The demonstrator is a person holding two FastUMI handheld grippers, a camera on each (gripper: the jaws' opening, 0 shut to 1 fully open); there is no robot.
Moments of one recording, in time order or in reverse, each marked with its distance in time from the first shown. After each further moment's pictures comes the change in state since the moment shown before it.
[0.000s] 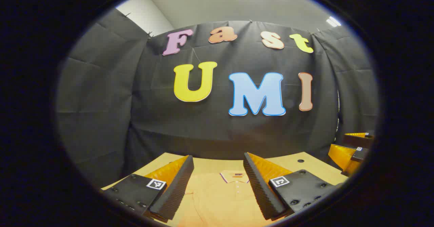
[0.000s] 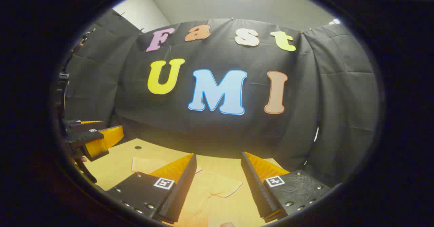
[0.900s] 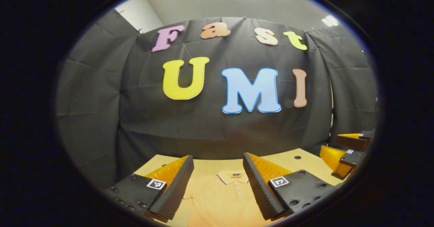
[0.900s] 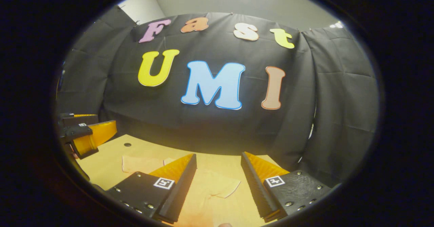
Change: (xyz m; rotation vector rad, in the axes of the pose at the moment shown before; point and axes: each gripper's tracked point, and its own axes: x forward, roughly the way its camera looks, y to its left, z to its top) left arm 0.036 0.011 -0.005 0.040 0.043 -0.115; right arm 0.026 0.018 -0.012 0.012 0.058 -0.089
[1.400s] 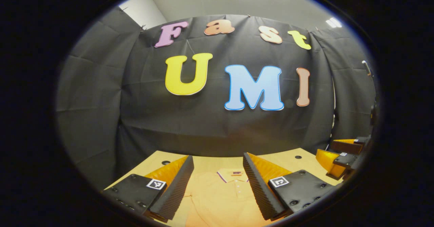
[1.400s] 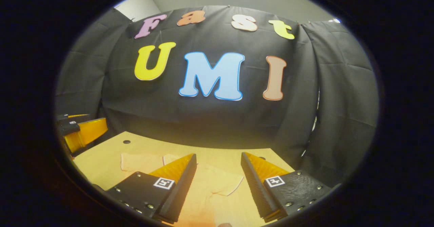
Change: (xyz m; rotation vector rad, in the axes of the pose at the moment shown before) left arm 0.005 0.008 -0.011 -0.020 0.029 0.025; right arm 0.033 -0.011 -0.029 0.043 0.092 -0.006
